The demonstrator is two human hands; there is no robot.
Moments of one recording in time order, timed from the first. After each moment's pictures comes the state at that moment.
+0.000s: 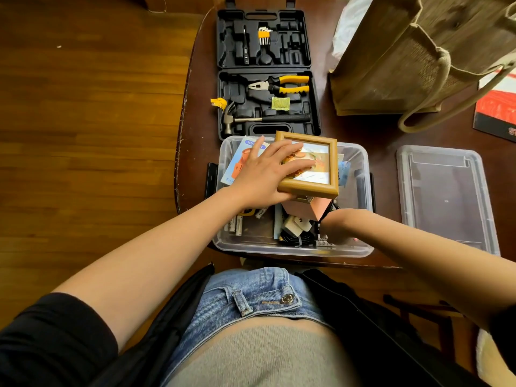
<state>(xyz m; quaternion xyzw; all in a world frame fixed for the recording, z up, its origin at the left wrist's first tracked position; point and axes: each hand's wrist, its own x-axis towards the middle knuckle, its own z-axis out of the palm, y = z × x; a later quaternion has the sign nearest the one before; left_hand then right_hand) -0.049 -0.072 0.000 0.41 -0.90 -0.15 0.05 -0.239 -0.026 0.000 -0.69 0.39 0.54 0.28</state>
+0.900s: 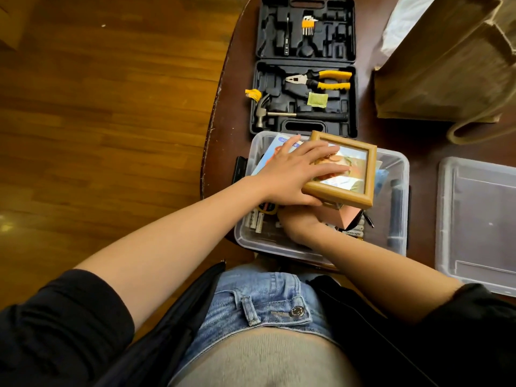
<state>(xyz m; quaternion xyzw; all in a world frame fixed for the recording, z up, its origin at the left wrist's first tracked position) -0.038 -0.081 0.006 0.38 -0.91 -0.16 0.01 -0.130 -0.026 -0.061 -0.80 0.52 0.22 0.22</state>
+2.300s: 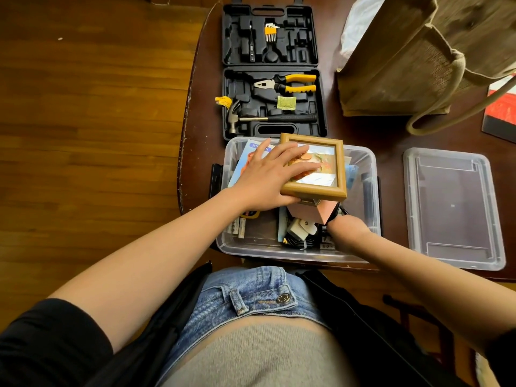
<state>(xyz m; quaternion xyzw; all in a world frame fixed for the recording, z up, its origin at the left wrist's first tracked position) -0.043 -0.074 0.003 0.41 -0.90 -0.17 0.05 -0.254 -0.007 -0.036 -0.74 0.51 0.40 0.18</state>
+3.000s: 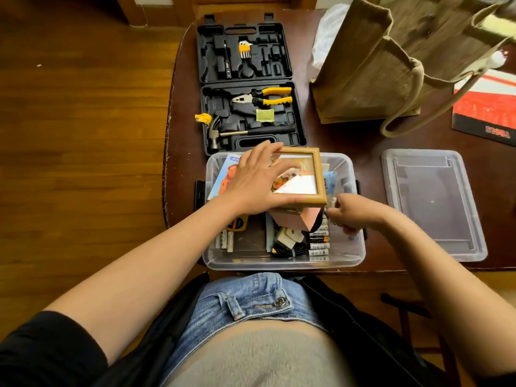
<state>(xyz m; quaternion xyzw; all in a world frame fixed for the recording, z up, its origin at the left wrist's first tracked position) -0.060 -0.086 0.006 0.46 -0.85 -0.23 0.09 -0.278 -0.045 0.037 -0.54 0.67 0.14 0.48</state>
